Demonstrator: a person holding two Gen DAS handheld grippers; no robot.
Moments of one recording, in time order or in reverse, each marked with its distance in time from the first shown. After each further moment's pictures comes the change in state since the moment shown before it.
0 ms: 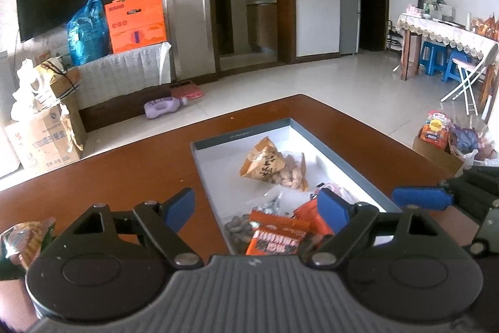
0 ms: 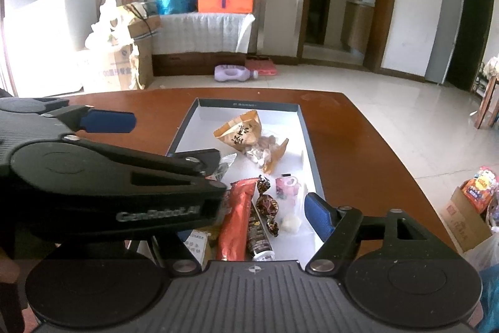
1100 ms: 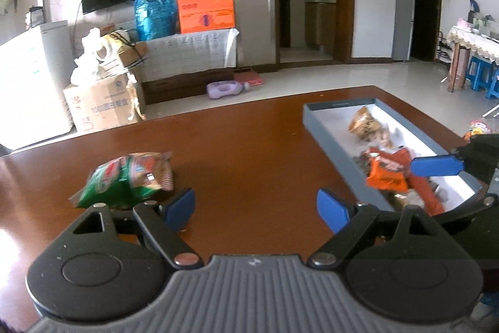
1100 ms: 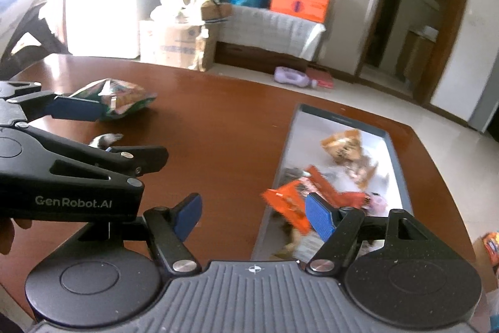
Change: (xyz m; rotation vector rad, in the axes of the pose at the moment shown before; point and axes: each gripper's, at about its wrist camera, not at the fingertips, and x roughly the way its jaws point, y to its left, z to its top) left arm -0.115 0.120 -0.069 -0.124 0.025 0.179; right arm -0.016 0.104 -0.005 -0.258 -0.006 0.145
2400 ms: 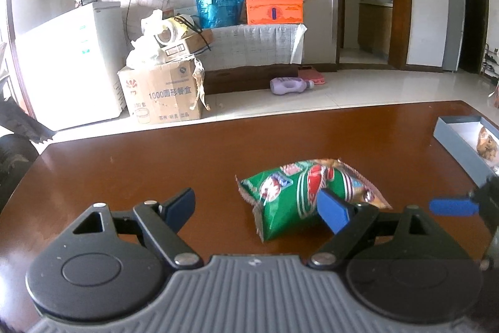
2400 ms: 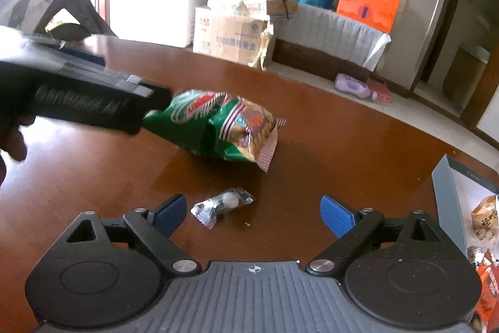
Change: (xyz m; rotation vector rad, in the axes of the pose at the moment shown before) left arm 0.047 0.206 0.002 -0.082 0.019 0.156; right arm 0.094 0.150 0.060 -0.082 0.034 0.104
